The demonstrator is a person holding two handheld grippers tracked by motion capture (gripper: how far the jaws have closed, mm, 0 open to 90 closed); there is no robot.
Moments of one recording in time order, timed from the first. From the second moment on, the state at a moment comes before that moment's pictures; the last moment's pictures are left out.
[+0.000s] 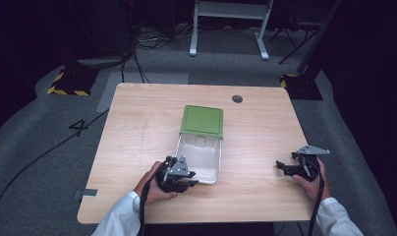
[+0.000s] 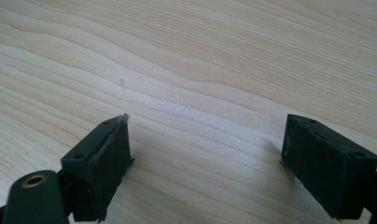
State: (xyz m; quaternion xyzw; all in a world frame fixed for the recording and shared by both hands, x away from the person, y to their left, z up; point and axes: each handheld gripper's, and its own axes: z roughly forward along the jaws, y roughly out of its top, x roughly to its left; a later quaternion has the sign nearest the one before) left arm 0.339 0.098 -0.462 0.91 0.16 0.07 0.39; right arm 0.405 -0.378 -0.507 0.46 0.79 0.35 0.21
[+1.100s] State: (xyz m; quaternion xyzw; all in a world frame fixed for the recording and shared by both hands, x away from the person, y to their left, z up) left arm 0.317 0.132 -0.419 0.86 0.20 0.13 0.45; right arm 0.405 -0.378 -0.507 0.46 0.79 0.35 0.21
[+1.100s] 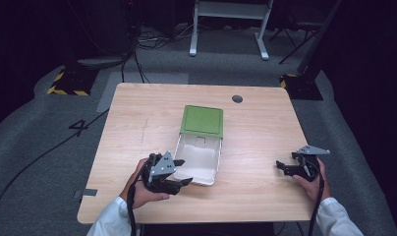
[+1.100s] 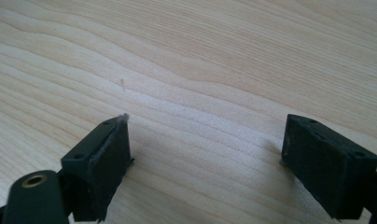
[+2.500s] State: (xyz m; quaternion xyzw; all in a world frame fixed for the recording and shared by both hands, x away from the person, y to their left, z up) left arm 0.334 0.228 -0.484 0.85 0.35 0.19 0.34; right arm 0.404 -0.379 -0.507 0.45 0.79 0.35 0.21
